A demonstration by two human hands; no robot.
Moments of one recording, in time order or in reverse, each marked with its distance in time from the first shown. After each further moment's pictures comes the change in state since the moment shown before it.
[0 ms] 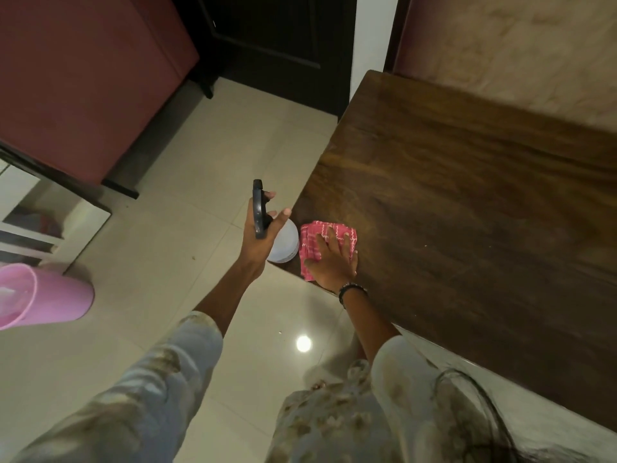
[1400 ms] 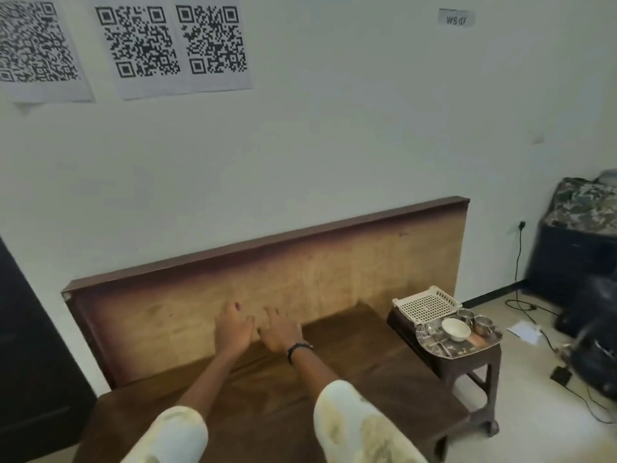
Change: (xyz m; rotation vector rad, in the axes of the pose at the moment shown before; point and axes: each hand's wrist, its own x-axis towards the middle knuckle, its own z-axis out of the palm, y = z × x) left_hand -0.310 0.434 0.364 0.457 -0.305 0.639; right_hand -0.452 0.171 -0.432 0.239 0.757 0.267
